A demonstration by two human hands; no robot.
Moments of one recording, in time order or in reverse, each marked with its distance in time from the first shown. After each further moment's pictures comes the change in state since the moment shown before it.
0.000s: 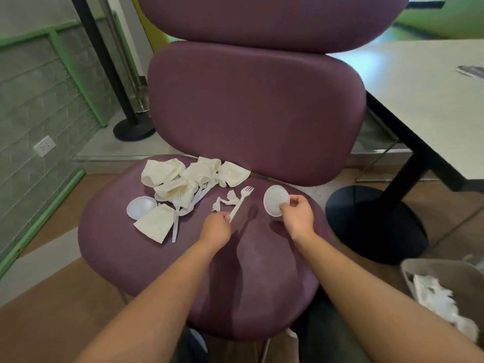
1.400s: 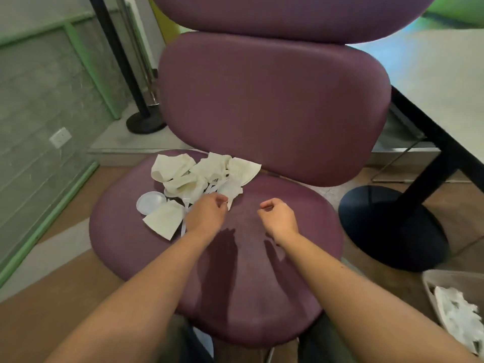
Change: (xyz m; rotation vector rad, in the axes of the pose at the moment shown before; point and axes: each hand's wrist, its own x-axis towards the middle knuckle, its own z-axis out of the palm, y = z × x) left_hand 0.015 -0.009 -0.037 0.091 0.239 -0.027; right_hand -0.011 -0.001 0.049 -0.371 -0.249 -0.071
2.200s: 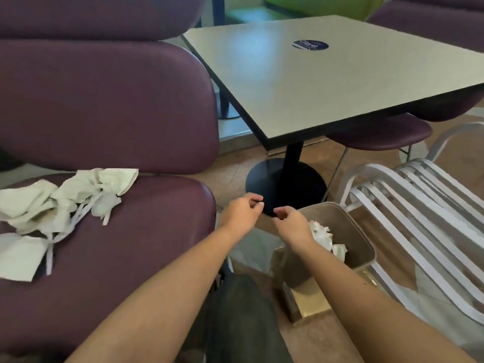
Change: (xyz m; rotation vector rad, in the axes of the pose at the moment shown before) left_hand -0.152 0.240 0.178 -0.138 -0.507 0.452; right_hand -0.082 0.187 -0.234 0.007 0.295 0.206
